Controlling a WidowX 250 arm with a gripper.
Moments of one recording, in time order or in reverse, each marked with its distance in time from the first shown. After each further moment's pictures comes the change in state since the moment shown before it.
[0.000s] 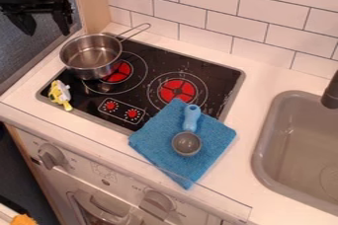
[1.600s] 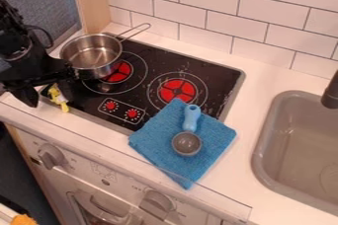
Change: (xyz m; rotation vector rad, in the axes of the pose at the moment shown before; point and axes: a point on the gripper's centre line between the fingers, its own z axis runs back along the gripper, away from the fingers) arm -0.092 -0.006 -0.043 -0.027 0.112 0.186
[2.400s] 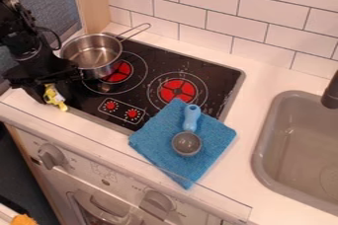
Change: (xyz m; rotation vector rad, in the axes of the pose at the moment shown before) arm 0.007 -0.003 -0.011 0.039 -0.011 -0.009
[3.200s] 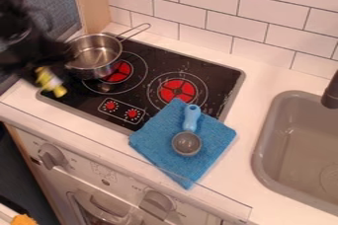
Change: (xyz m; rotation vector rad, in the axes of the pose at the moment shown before) arm 0.012 -0.014 0.046 -0.006 -0.109 0.053
